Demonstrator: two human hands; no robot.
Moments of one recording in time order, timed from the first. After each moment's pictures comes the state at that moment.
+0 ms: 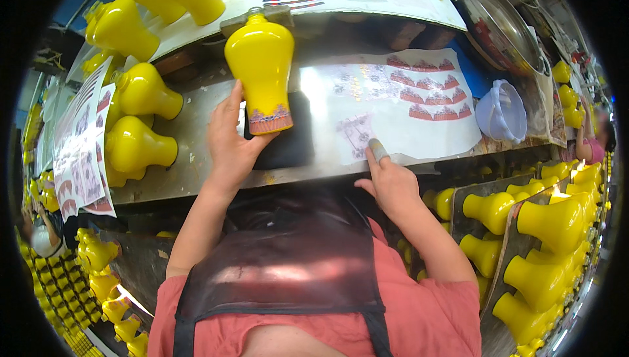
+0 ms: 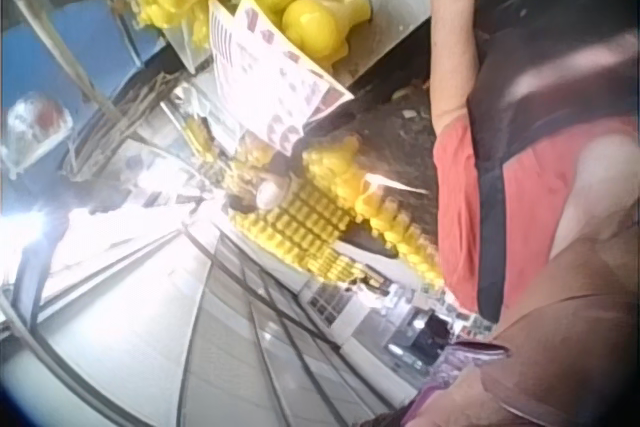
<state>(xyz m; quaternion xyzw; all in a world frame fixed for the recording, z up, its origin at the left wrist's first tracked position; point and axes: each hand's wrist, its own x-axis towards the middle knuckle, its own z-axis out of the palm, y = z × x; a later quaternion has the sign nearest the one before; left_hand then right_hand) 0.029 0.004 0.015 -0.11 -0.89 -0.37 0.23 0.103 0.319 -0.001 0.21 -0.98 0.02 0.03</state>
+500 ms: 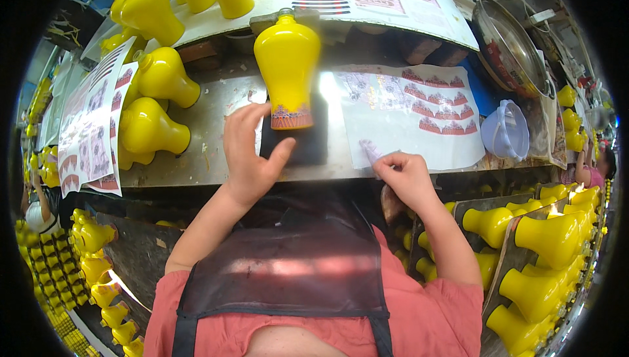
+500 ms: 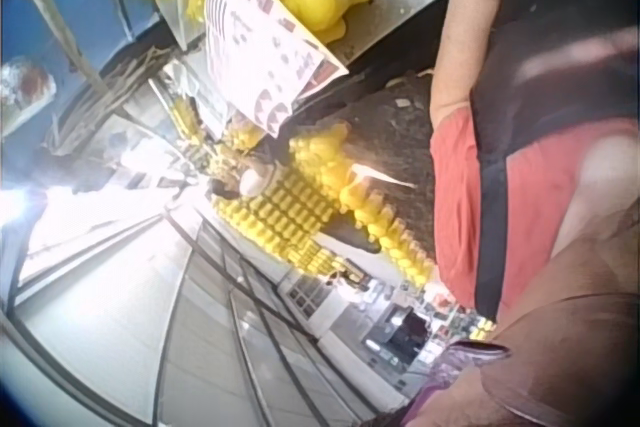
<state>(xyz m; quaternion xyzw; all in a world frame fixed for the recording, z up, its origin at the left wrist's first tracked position) 0.060 0.004 0.031 -0.19 -0.86 -0.35 0.33 0.074 0.312 0.042 -0.04 -0.86 0.47 -0.17</state>
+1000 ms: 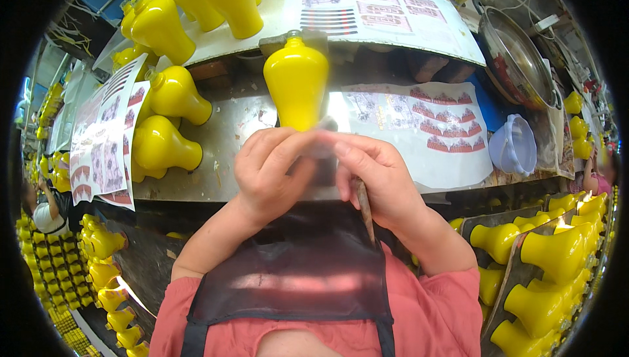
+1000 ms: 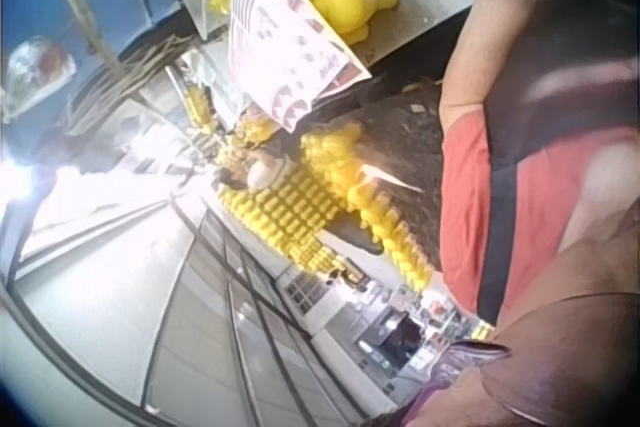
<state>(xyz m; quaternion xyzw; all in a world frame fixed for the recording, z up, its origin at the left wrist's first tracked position) 0.045 0.027 0.080 -0.27 -0.82 -0.33 0.38 0.047 0.226 0.128 0.01 -0.57 0.77 -0.27</state>
